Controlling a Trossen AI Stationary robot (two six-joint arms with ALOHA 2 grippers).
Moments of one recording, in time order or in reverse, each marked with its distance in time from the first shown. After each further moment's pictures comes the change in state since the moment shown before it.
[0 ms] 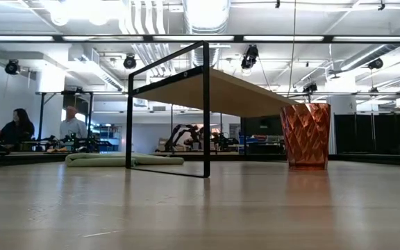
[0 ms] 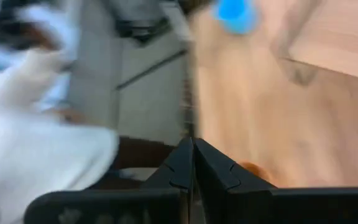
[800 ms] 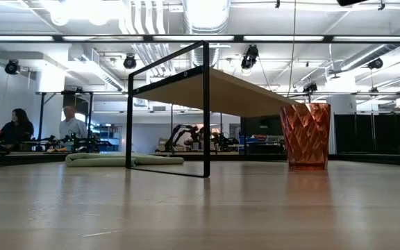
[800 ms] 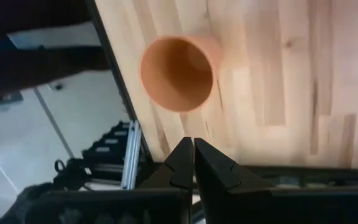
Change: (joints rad) left arm -0.003 0.036 -0.005 -0.019 0.158 -0.001; right arm 0.153 0.294 -0.301 -0.244 0.004 -0.060
